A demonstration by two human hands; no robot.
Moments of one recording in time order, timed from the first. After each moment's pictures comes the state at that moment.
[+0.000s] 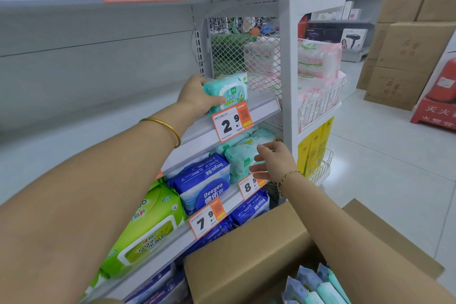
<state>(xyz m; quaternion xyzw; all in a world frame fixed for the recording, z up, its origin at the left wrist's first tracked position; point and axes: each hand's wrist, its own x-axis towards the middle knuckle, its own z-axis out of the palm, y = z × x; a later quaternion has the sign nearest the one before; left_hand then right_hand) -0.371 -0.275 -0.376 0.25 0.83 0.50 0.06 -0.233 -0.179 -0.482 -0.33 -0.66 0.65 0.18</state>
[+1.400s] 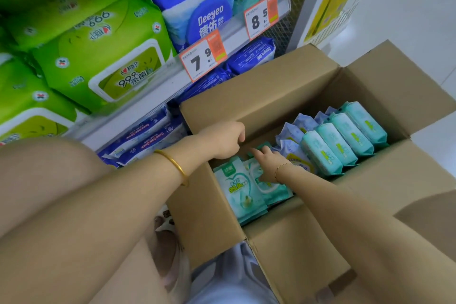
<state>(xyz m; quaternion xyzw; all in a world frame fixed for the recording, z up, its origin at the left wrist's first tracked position) -0.227 -0.384 -0.678 0.42 0.83 0.05 0.36 -0.109 -0.265 -0.808 -0.15 -0.91 0.13 -0.37</state>
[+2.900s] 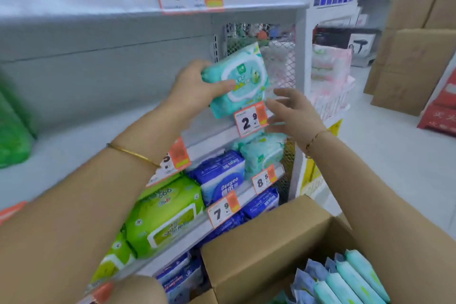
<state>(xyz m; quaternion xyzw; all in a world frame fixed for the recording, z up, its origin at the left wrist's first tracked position) -0.321 -0.356 -0.340 0.32 0.76 0.57 0.01 -0.218 -0.197 -0.400 -0.16 -0.67 0.67 0.28</state>
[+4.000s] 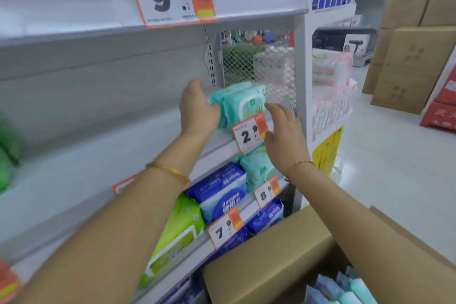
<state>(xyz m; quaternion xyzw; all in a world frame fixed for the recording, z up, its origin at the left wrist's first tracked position) -0.371 -0.311 -0.374 0.26 0.82 0.49 -0.15 -0.252 -0.198 -0.428 -0.20 -0.89 0.24 0.34</state>
